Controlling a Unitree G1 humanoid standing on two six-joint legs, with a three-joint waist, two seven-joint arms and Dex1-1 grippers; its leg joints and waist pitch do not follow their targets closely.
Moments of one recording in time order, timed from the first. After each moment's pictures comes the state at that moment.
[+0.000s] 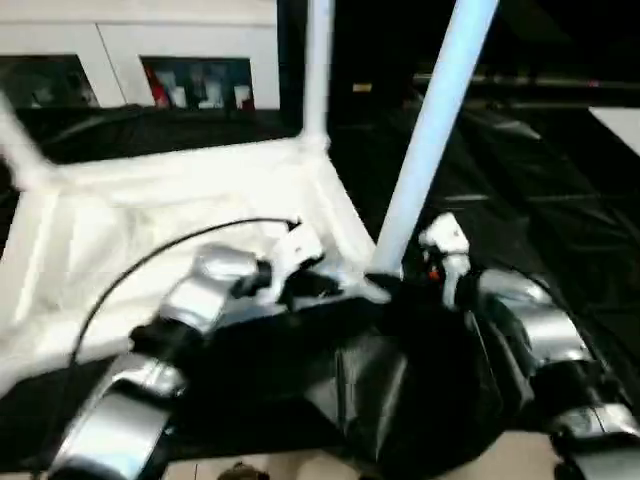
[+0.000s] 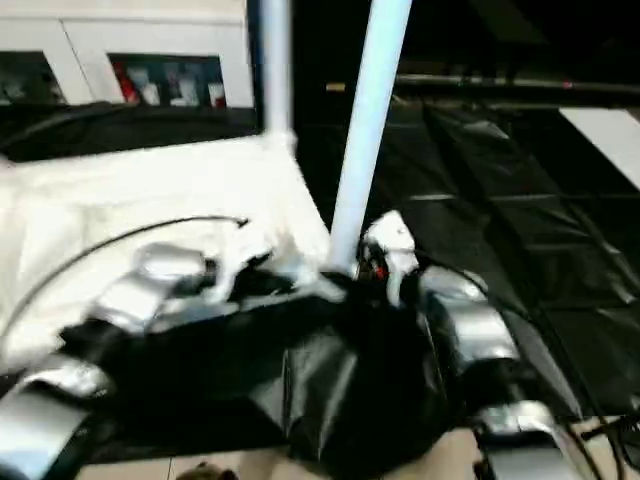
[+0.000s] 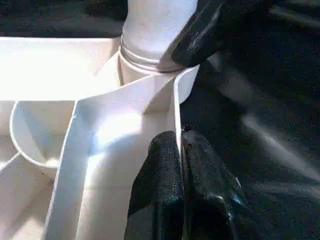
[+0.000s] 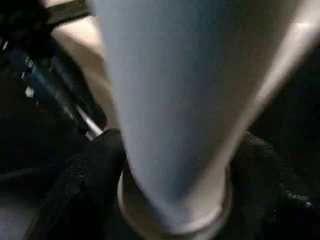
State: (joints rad) left arm -0.67 0.27 -0.28 0.66 0.03 0.12 -1.18; right arm -0.48 -0.35 0.12 0.51 0.15 0.15 0.98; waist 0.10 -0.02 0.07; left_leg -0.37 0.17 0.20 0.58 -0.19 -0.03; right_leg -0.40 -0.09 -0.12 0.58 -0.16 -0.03
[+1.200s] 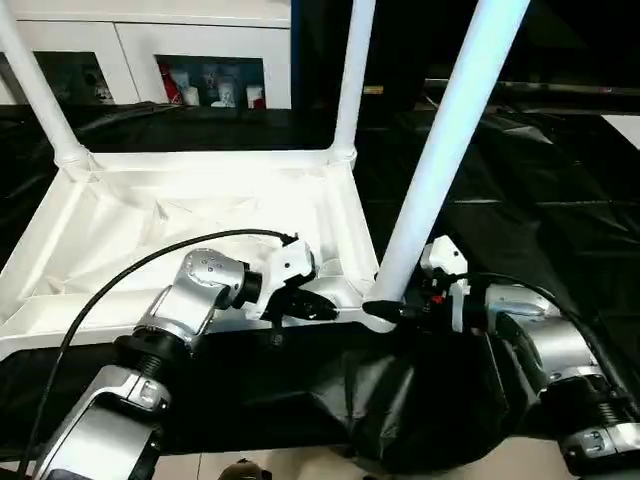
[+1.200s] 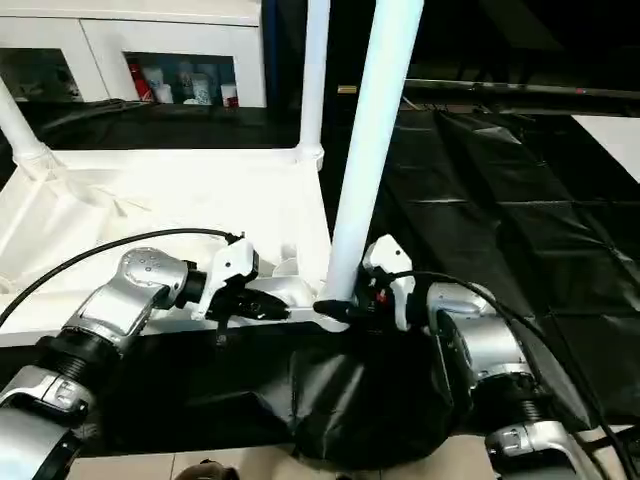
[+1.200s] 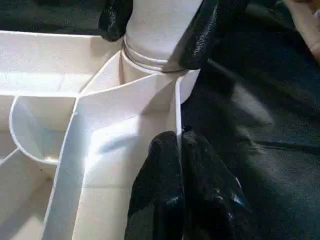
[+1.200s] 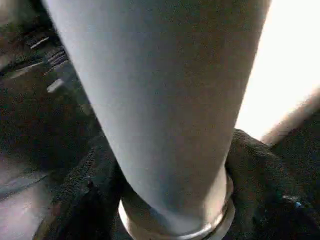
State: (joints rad) left arm -0.63 0.30 -0.28 0.61 0.03 0.11 -1.20; right arm -0.43 -0.31 0.10 0.49 0.18 0.16 0.99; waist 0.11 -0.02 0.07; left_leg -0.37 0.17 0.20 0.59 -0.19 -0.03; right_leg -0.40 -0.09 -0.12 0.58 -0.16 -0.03
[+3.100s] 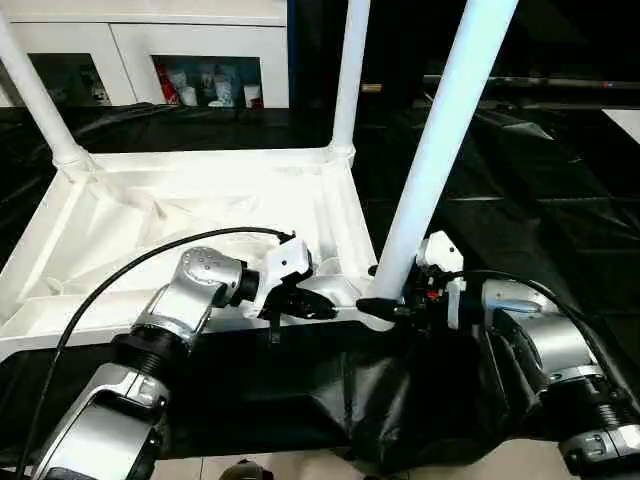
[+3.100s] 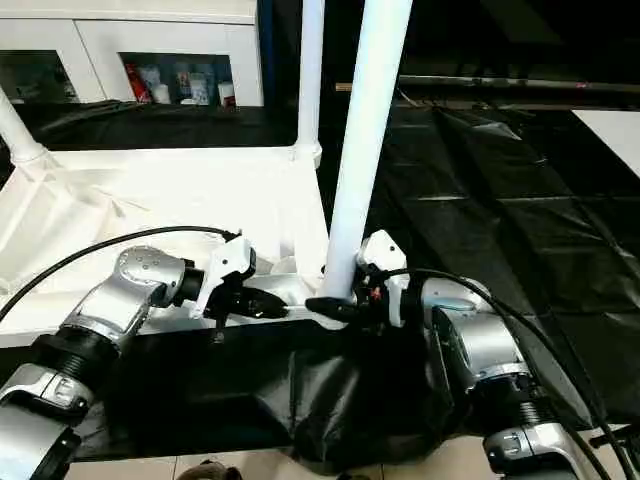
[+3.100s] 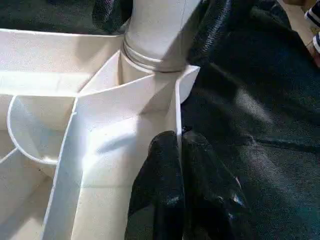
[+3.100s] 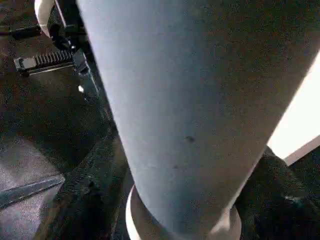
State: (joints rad) left arm -0.63 0.32 -0.28 0.60 0.00 0.11 -1.30; right arm -0.42 -0.39 0.16 0.36 0.20 0.19 1.10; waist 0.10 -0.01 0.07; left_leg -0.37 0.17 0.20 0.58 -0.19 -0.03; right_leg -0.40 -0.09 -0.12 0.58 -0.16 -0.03
